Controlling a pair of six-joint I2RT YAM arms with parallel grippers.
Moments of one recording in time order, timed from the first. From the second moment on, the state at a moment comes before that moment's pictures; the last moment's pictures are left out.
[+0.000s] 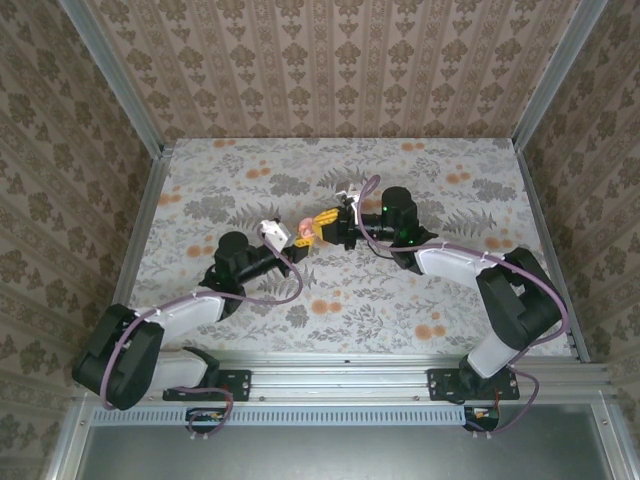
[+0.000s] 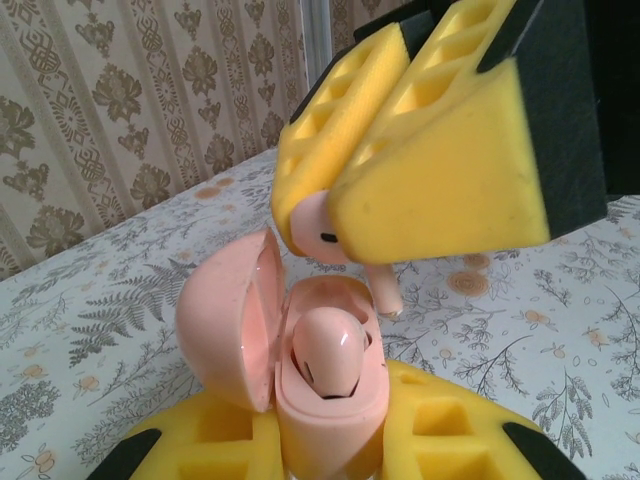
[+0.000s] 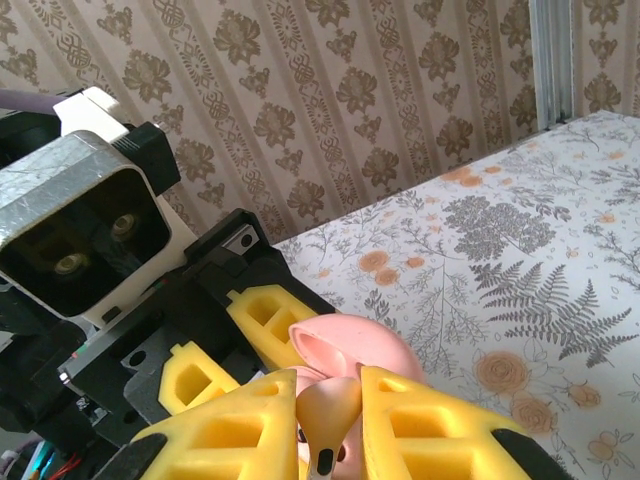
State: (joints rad) left arm -0.55 1.25 0.41 0.73 0.50 0.13; right arm 0.52 1.62 0.88 0.63 -0.79 0.22
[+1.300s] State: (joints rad) left arm -0.55 1.21 0.41 0.71 0.48 0.08; right arm 0.55 1.66 0.88 0.76 -0.75 0.25
